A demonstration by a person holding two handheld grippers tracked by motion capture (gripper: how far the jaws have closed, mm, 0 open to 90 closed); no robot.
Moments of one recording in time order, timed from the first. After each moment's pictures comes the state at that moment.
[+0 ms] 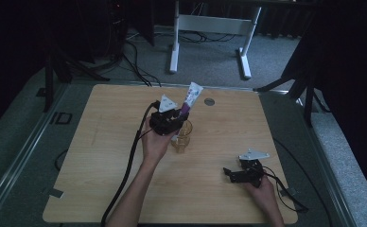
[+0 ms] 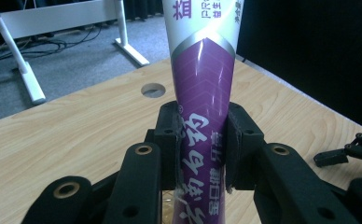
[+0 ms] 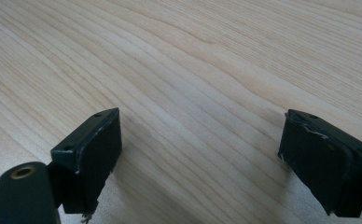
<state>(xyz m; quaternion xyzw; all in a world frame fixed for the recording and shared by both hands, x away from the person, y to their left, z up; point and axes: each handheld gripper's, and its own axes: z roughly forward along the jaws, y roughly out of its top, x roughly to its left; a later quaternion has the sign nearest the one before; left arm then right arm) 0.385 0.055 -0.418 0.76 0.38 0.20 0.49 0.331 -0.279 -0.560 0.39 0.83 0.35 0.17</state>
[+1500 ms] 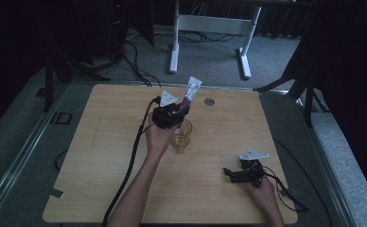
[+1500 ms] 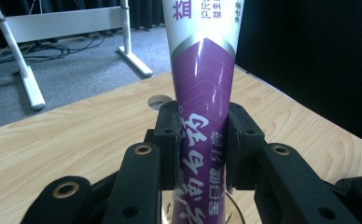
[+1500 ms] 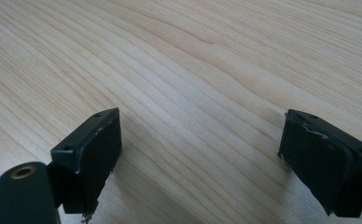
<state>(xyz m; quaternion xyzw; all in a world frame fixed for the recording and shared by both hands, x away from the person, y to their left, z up) 0.413 0.052 -0.429 0.74 0.39 0.21 0.51 0.331 -0.279 -0.560 0.39 0.83 0.35 0.17</state>
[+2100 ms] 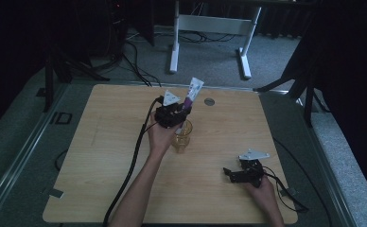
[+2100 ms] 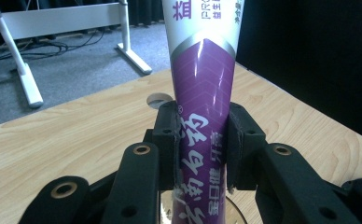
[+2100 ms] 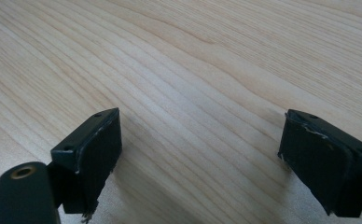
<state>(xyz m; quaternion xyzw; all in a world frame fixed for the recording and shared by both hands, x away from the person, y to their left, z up) 0.422 0.046 -0.436 0.74 0.39 0.20 0.50 0.331 -0.279 -0.560 0.39 0.83 0.35 0.17</state>
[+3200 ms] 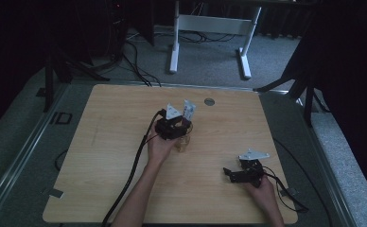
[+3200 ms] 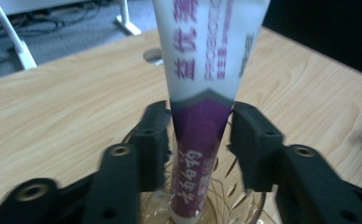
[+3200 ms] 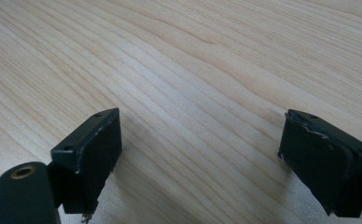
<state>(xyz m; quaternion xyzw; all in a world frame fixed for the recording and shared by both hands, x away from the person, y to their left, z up) 0.408 0.044 -0.479 0.77 0.39 0.20 0.47 0.331 -0.279 -0.560 0.39 0.83 0.35 0.17</state>
